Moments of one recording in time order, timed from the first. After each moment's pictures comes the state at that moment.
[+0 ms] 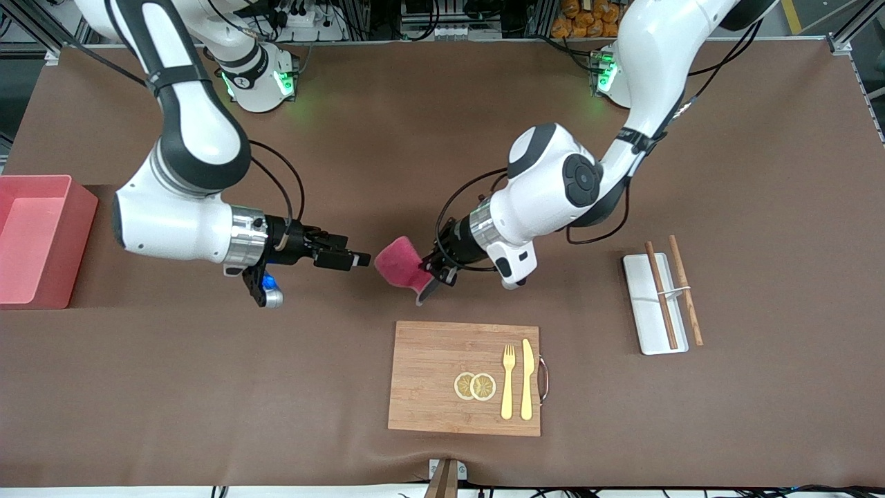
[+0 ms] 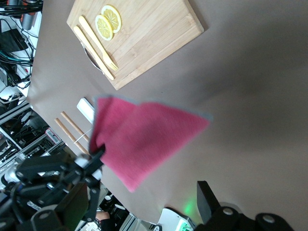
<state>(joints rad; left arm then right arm) -0.33 0.65 -0.44 -1.42 -0.37 2.50 -1.85 0.30 0.33 0.03 -1.73 0.93 2.04 0.45</state>
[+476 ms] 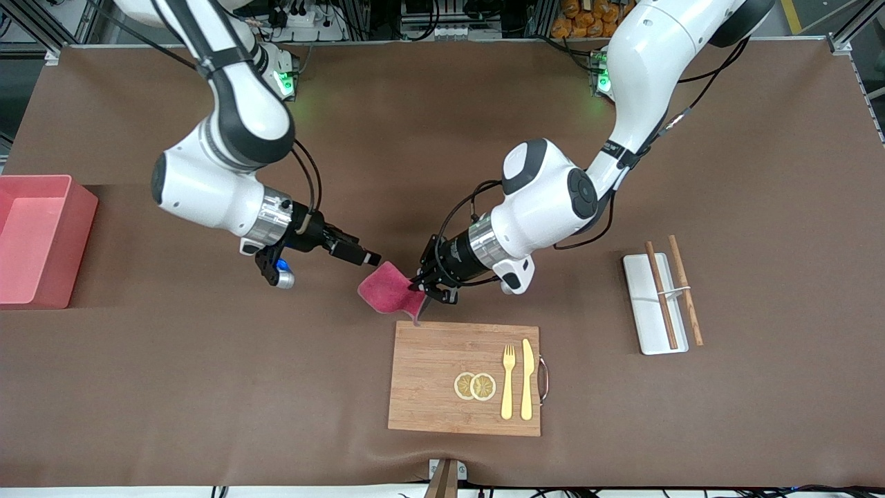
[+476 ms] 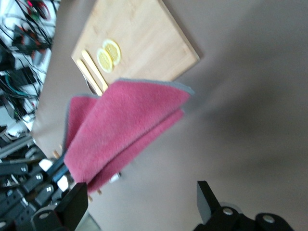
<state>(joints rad) -0.34 0.70 -0.44 -1.39 -0.50 2.61 -1.97 0.42 0.27 0.03 -1.90 0.93 2.42 0.45</state>
